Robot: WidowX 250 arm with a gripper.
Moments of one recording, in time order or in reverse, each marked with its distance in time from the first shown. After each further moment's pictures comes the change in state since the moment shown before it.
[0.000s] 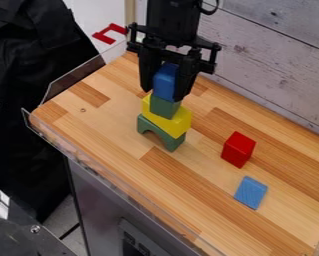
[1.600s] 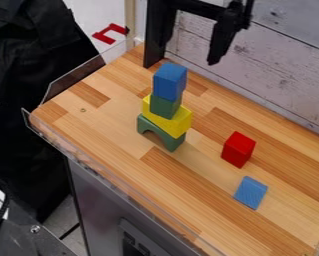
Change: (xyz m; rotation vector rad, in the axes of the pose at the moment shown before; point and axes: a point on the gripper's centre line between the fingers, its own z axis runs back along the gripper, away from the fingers) arm -0.026 -0.035 0.062 0.051 -0.140 -0.073
